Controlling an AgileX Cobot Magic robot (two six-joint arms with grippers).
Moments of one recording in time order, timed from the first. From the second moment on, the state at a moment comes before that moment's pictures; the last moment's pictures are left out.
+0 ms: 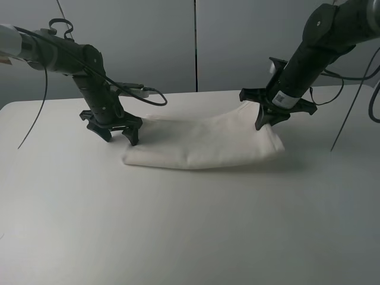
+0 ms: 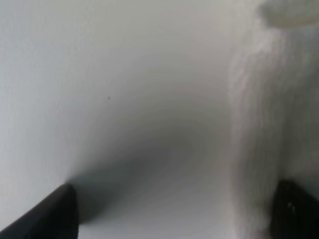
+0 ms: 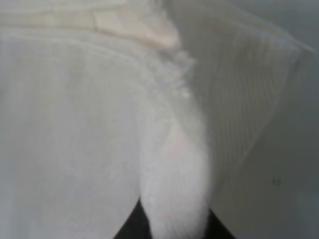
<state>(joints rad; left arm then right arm) -0.27 2.31 -1.63 -0.08 0.87 0.08 0.21 2.00 -1.32 0.33 0.81 0.03</state>
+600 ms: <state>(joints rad) -0.27 2.31 -1.63 -0.08 0.88 0.08 0.32 1.96 -1.32 0.75 0.75 -0.20</state>
